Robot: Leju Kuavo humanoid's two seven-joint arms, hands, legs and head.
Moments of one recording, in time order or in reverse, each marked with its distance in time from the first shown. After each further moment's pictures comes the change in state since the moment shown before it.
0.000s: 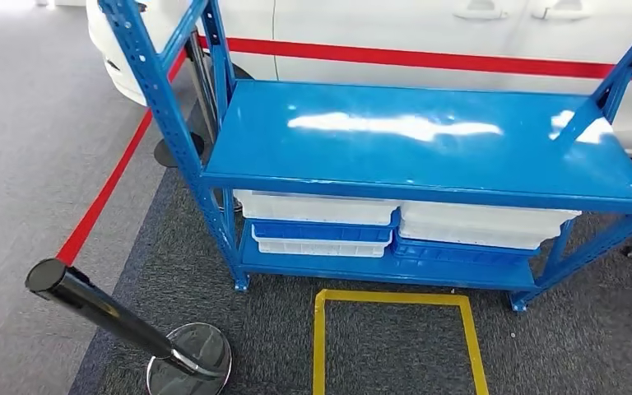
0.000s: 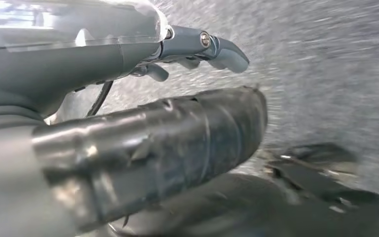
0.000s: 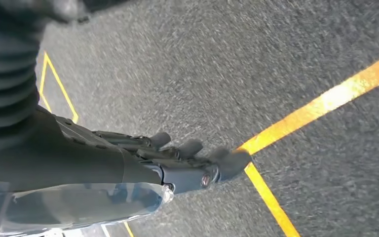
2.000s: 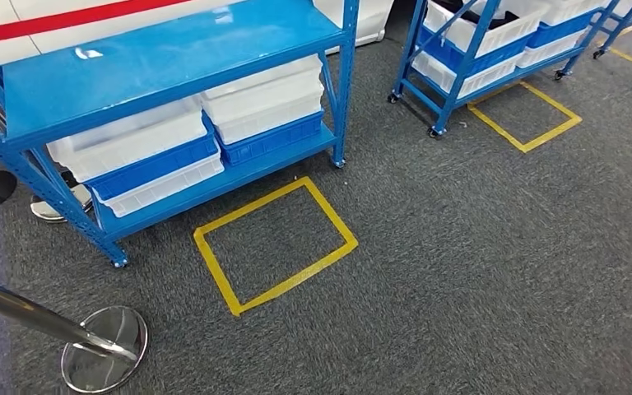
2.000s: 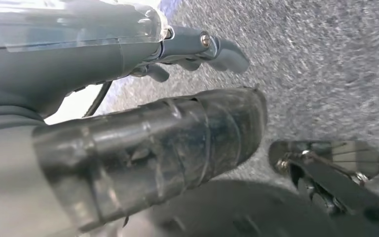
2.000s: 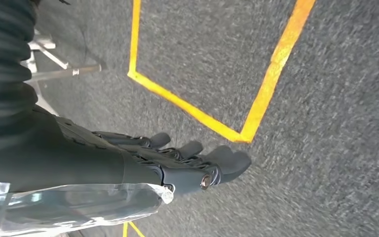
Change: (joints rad) left arm 0.006 0.001 0.000 -0.002 0.003 -0.003 -0.016; right arm 0.003 0.000 0.041 0.000 0.047 -0.035 -0.010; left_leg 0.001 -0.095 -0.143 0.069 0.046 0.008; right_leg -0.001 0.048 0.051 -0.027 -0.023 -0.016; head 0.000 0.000
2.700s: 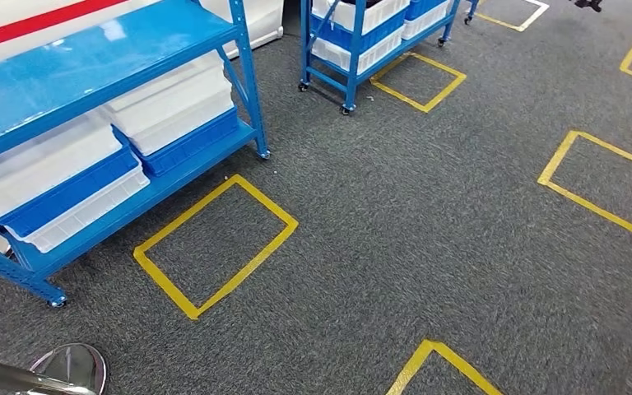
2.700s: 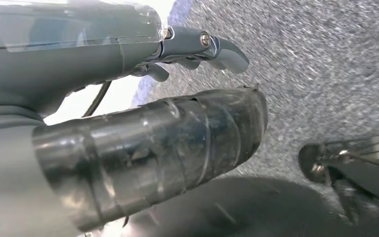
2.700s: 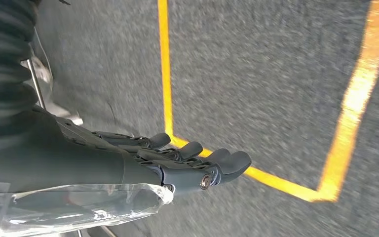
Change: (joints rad) left arm 0.000 -0.001 0.000 0.000 0.002 0.002 0.003; right arm -0.001 0.002 0.001 -0.003 0.000 0.000 0.000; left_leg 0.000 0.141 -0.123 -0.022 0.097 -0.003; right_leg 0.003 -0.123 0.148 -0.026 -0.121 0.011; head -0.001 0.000
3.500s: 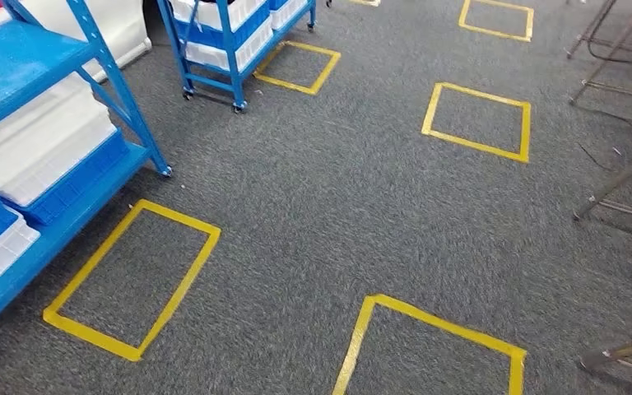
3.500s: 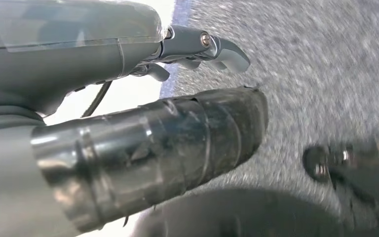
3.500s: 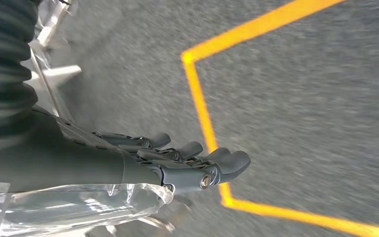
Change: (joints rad) left arm -0.005 0.000 0.000 0.000 -0.008 -0.031 0.047; right arm -0.017 0.008 0.002 -0.004 0.012 0.001 0.009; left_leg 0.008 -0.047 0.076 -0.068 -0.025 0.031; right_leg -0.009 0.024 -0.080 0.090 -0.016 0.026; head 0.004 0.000
